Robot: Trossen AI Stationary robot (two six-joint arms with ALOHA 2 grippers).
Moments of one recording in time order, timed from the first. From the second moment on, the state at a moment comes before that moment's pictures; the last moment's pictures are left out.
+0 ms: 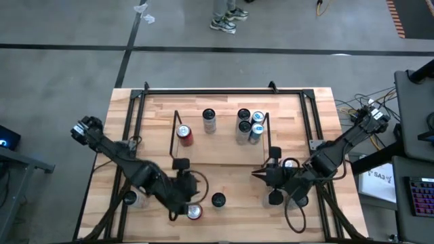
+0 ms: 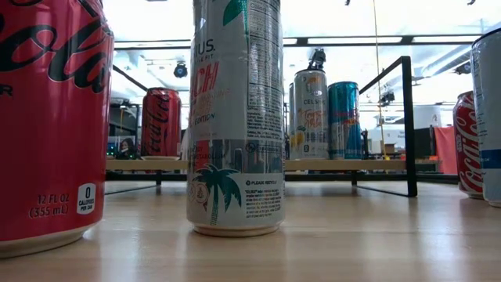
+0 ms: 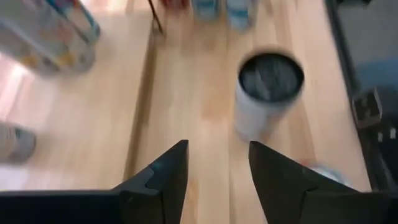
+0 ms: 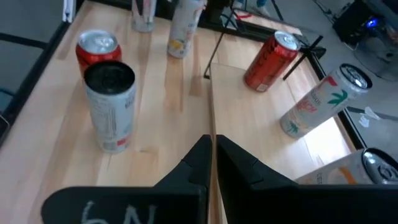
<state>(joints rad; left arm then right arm) -0.62 1.57 1.39 -0.81 -0.48 -0.49 0.65 1.32 1.16 -0.56 0.66 0.23</state>
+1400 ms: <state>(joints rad) -0.73 1.68 1.36 -0.69 -0.39 -0.79 0.65 1.32 1.08 -0.44 0.73 0.20</state>
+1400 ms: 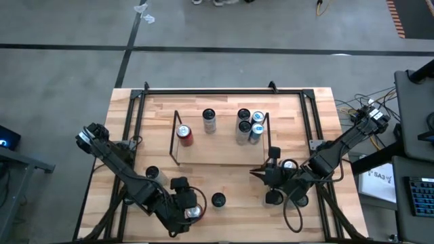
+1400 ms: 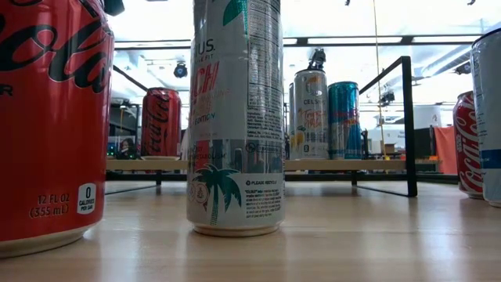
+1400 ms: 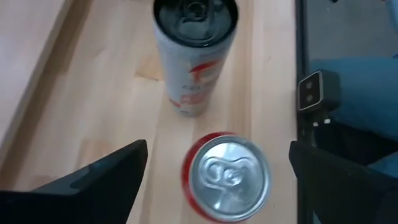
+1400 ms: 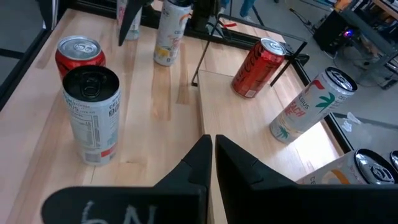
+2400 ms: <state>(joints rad) -0.77 1.80 1.37 -0.70 -0.47 -0.85 0.65 1.32 1.08 -0.43 0.73 0.18</state>
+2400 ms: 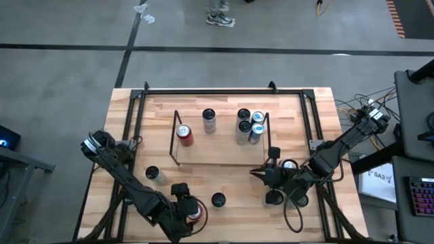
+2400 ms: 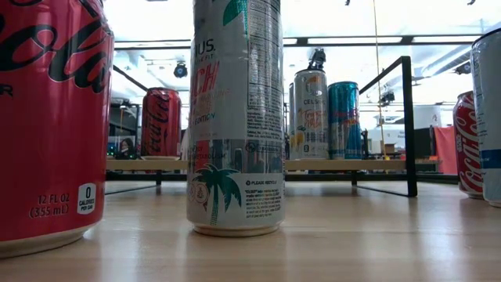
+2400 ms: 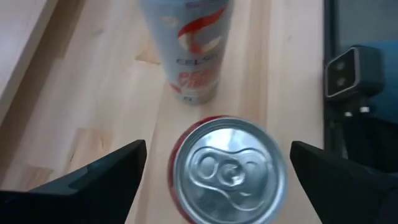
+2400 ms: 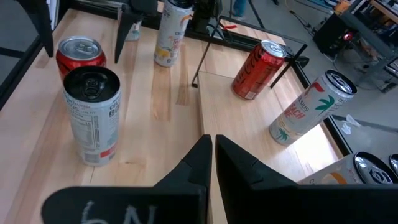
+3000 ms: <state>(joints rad) -0.77 1.79 1.26 -0.54 -0.45 -0.90 0.65 1.32 1.08 -0.43 0.73 0.18</state>
